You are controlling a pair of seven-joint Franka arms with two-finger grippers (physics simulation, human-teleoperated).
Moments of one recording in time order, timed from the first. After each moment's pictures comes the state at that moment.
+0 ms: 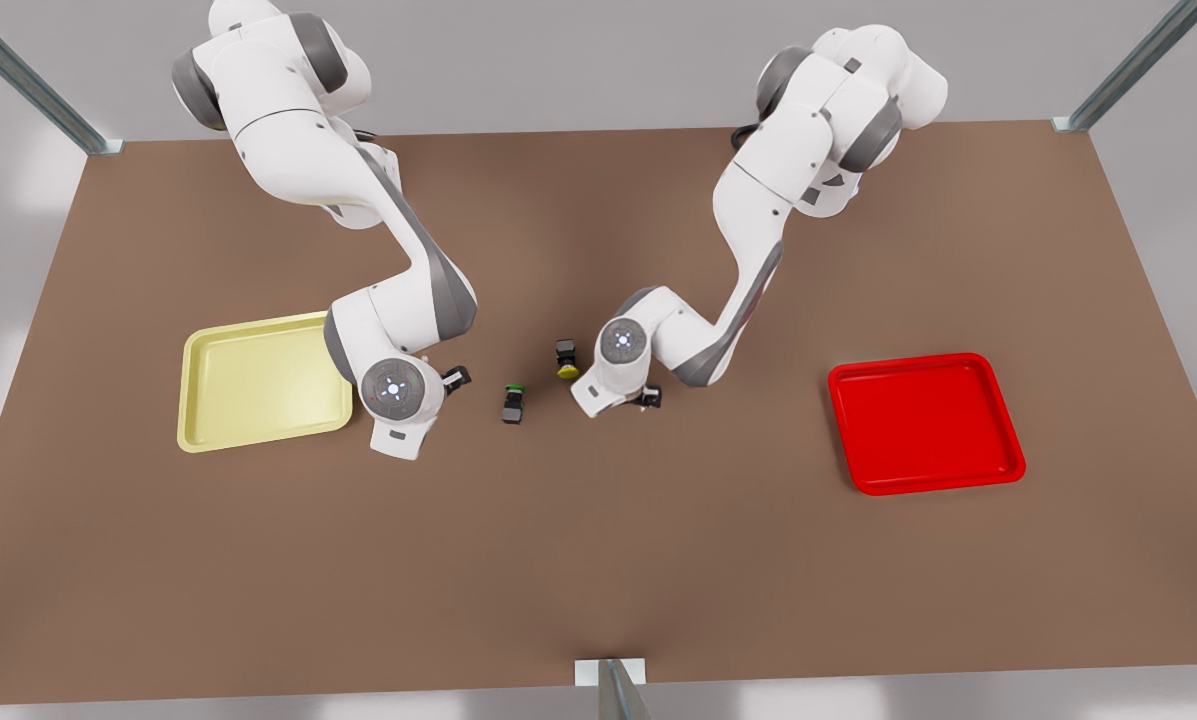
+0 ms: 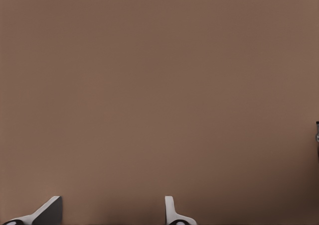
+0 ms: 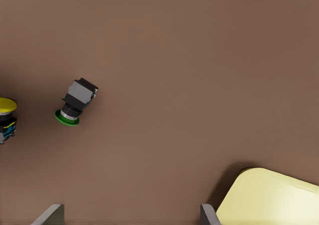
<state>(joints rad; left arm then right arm) -0.64 0.81 -0.13 -1.50 0.11 2.26 -0.61 0.38 0.50 0.06 -1.46 -0.03 1.62 -0.05</state>
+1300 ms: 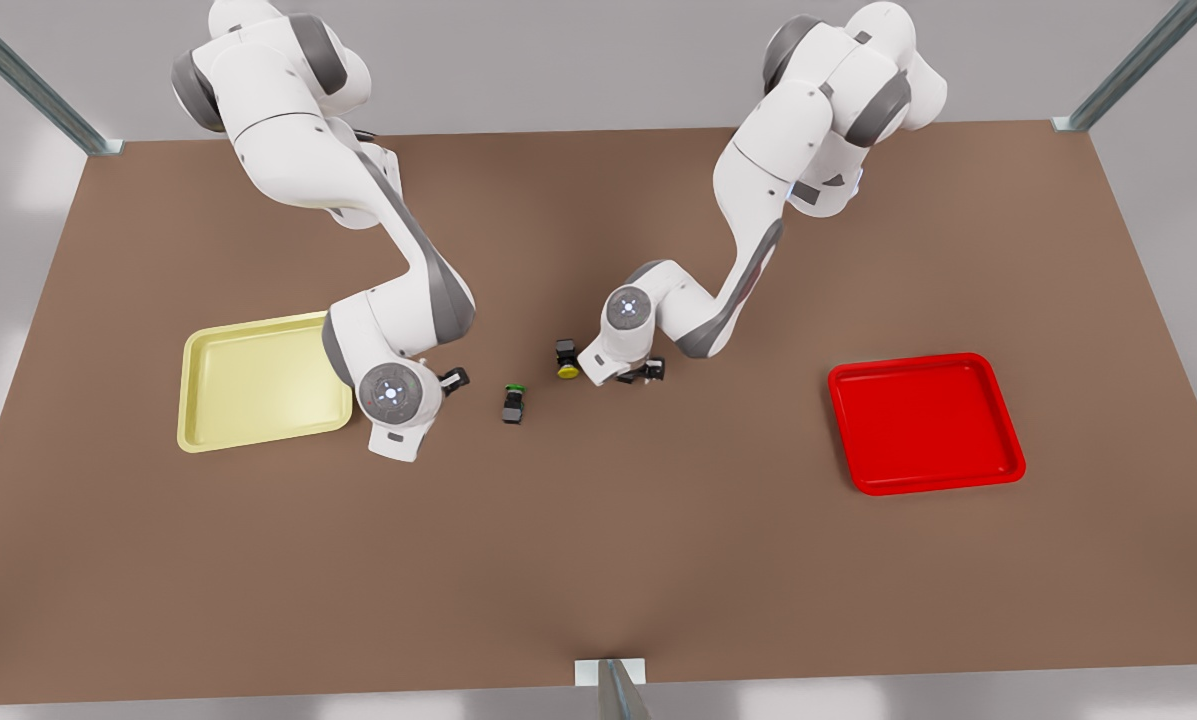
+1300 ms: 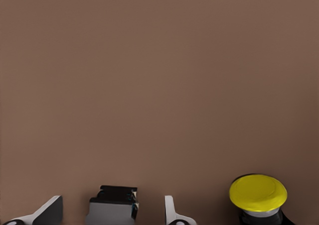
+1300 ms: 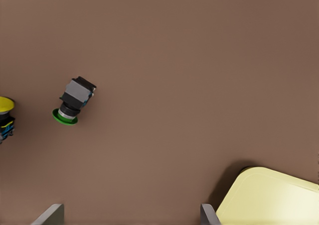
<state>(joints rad) -0.69 0.69 -0.13 -1.76 0.10 2.40 -0.66 0.37 0.50 0.06 -1.46 -0.03 1.62 -0.05</state>
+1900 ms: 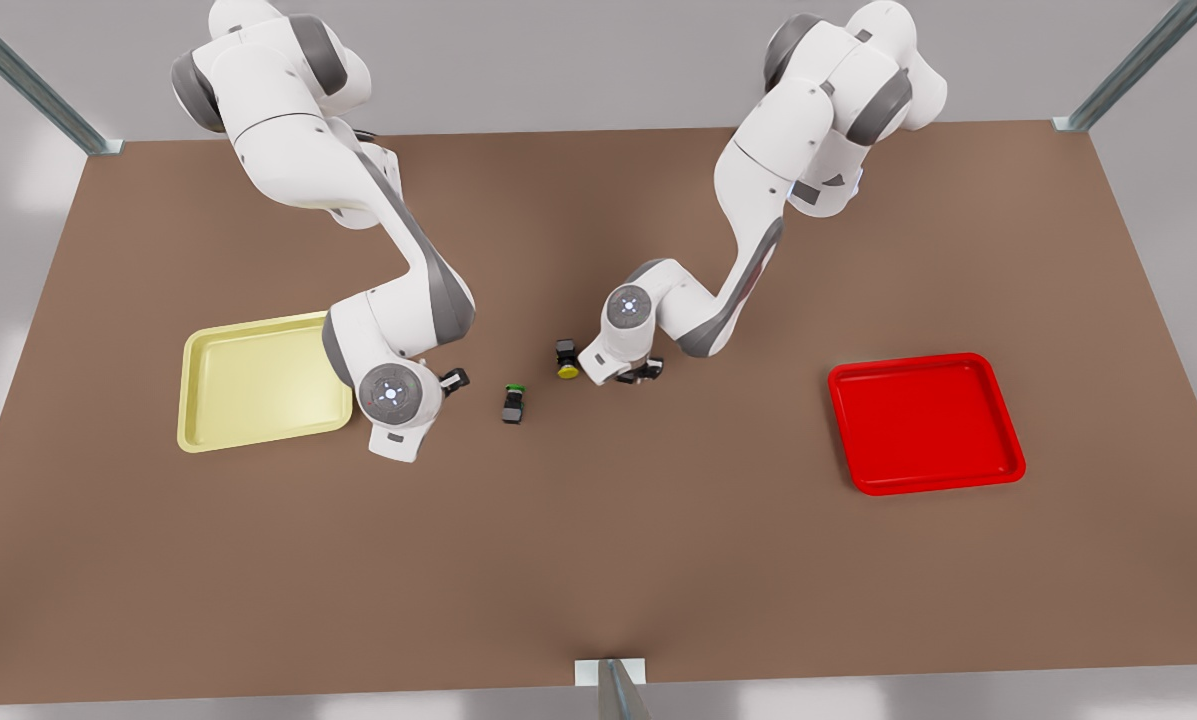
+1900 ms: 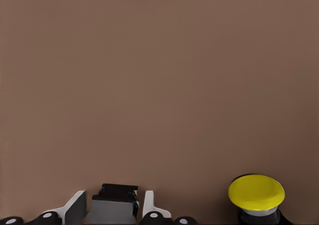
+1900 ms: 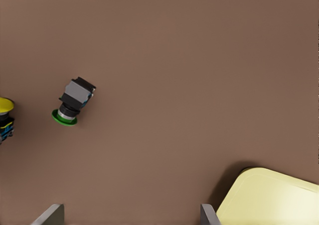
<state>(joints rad) -0.68 0.68 -0.13 -1.77 0.10 2.40 -0.67 0.37 0.50 0.06 -1.46 -0.03 1.62 -0.05</state>
